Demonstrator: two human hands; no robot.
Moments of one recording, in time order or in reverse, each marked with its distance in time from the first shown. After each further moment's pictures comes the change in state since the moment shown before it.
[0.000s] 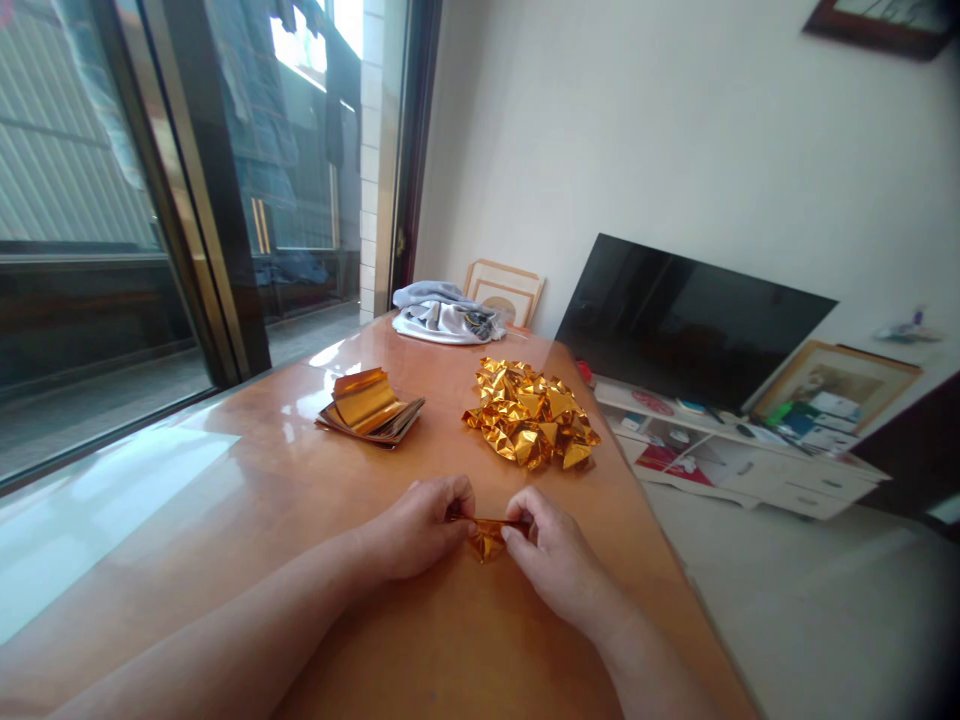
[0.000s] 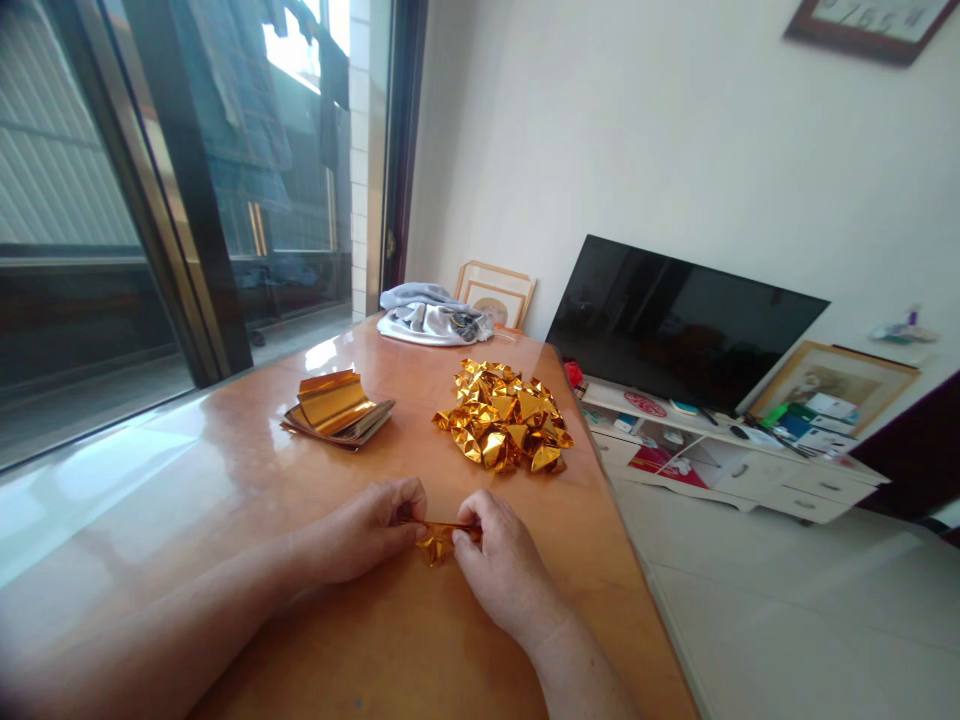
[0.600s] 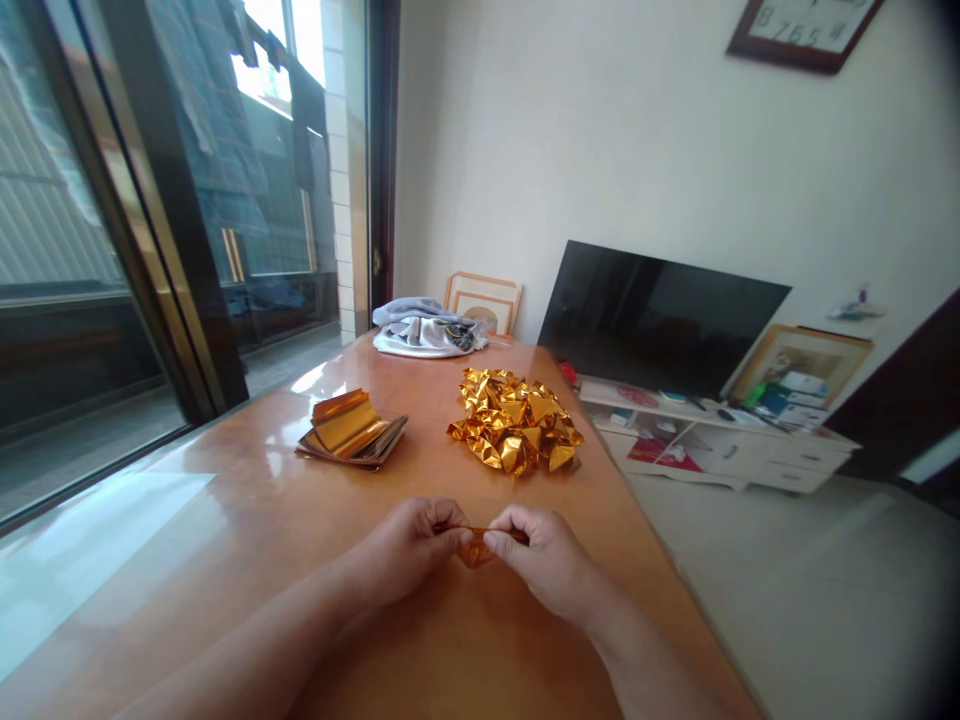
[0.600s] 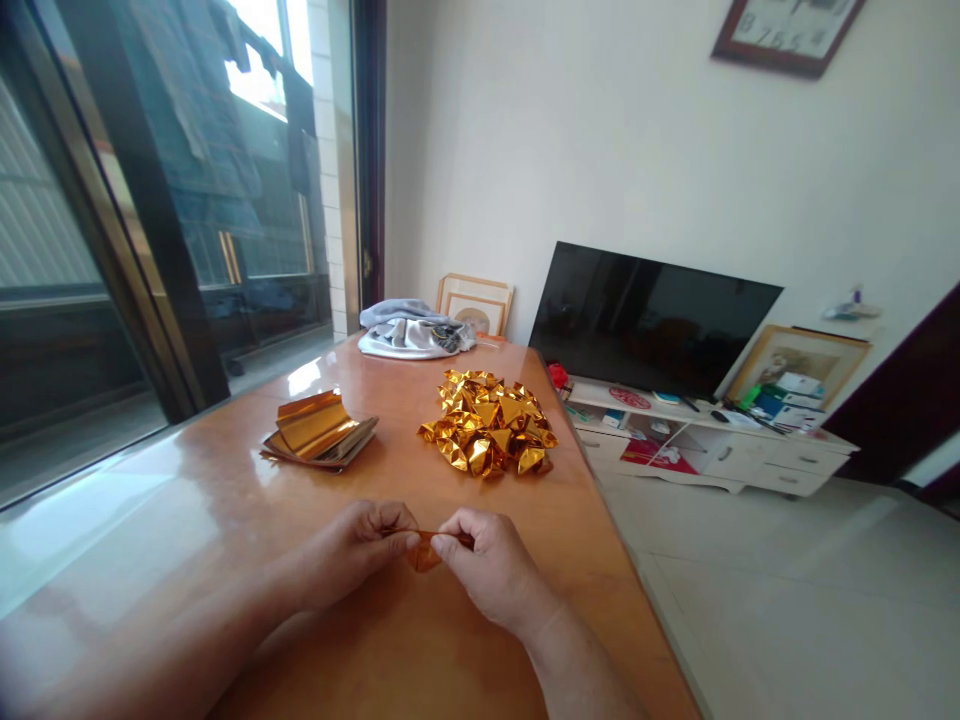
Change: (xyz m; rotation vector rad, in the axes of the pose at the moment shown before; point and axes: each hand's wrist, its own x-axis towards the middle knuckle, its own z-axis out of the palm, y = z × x) left_hand -0.003 0.004 -0.003 -0.346 -0.099 -0.004; right_hand 0.002 -0.012 -0.009 0.322 -0.119 0.109
